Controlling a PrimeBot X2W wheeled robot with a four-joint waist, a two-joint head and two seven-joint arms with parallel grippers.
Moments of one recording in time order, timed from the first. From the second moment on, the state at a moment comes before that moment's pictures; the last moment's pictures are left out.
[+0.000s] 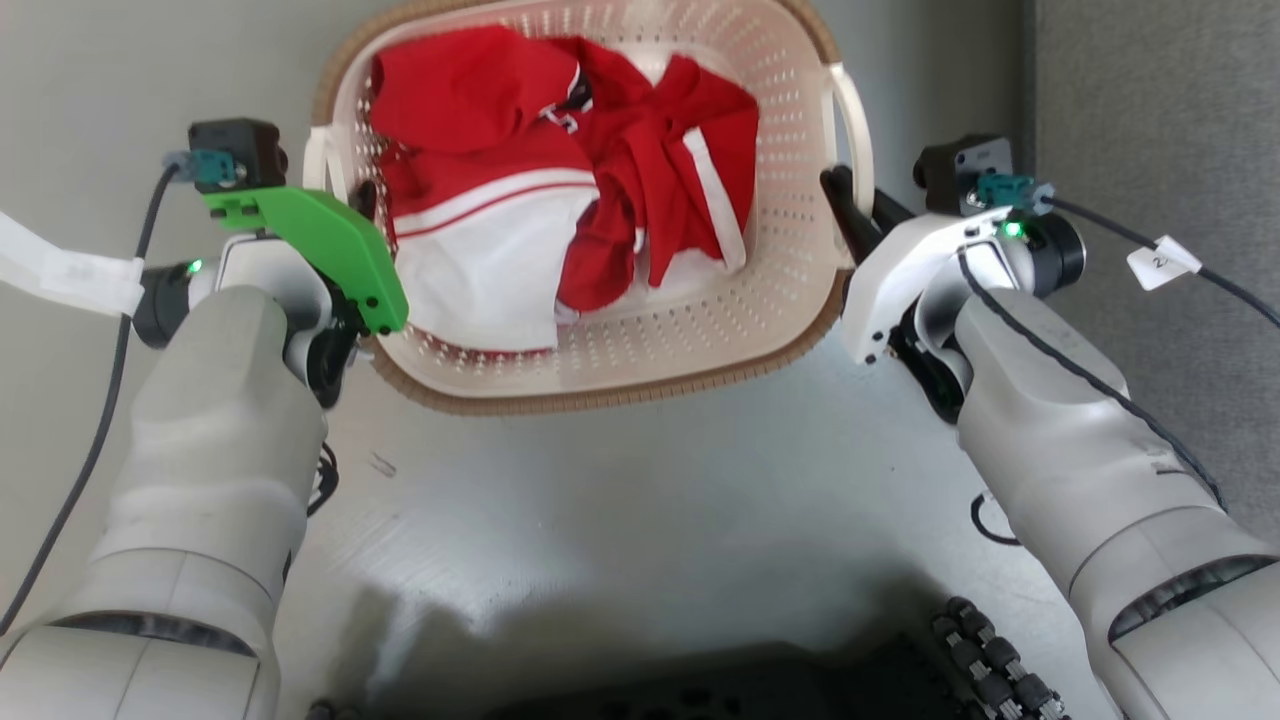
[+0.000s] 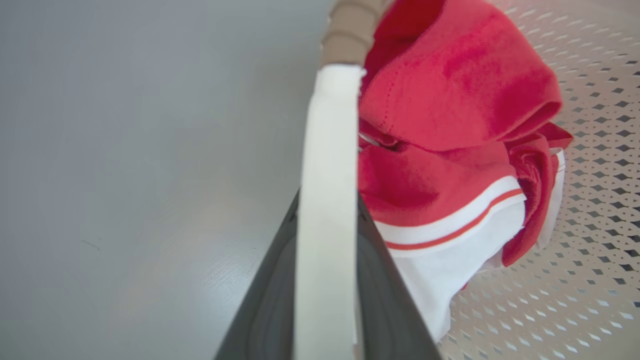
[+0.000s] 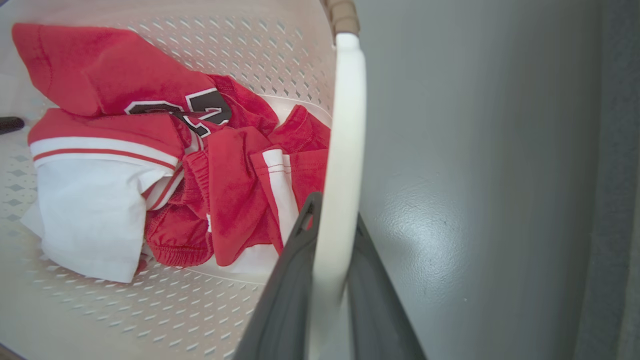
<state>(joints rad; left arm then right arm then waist) -1.01 0.01 -0.35 1.20 -0.53 -0.12 -0.01 -0.90 -0.02 0.47 1.13 0.32 0.14 -0.25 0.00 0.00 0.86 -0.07</state>
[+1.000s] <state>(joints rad) -0.88 0.00 -0.36 1.27 -0.60 -0.13 0.12 -0.74 -0.02 0.62 1.13 0.52 0.14 -0.10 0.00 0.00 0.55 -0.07</state>
